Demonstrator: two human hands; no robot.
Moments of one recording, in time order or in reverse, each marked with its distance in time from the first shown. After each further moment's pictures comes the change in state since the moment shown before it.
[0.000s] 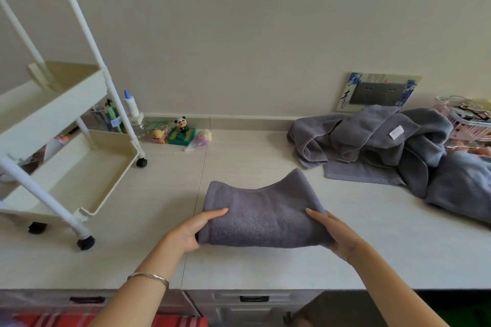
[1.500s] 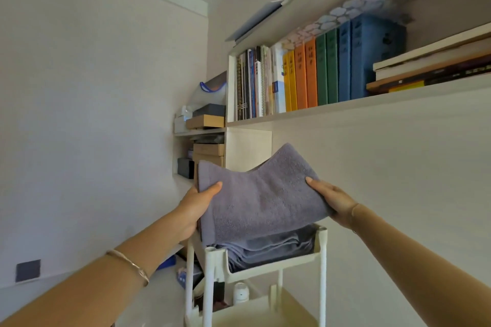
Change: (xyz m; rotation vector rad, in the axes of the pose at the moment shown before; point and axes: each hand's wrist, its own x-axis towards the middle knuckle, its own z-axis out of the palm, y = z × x) left_hand -0.362 0.333 -0.157 -0.201 1.224 1.092; right_hand -0.029 -0.535 0.477 -0.310 -1.058 -0.871
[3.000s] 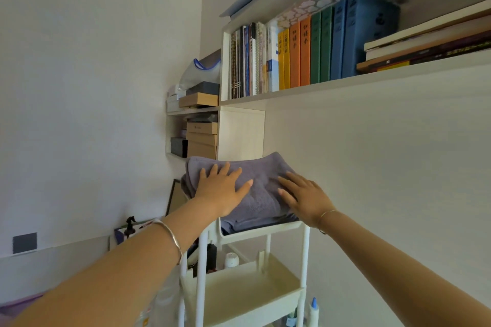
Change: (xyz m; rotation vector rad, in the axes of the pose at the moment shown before) left_hand -0.018 -0.016 0.043 1.441 -0.123 0.377; right_hand -0.045 0.038 0.033 -1.326 0.032 -0.350
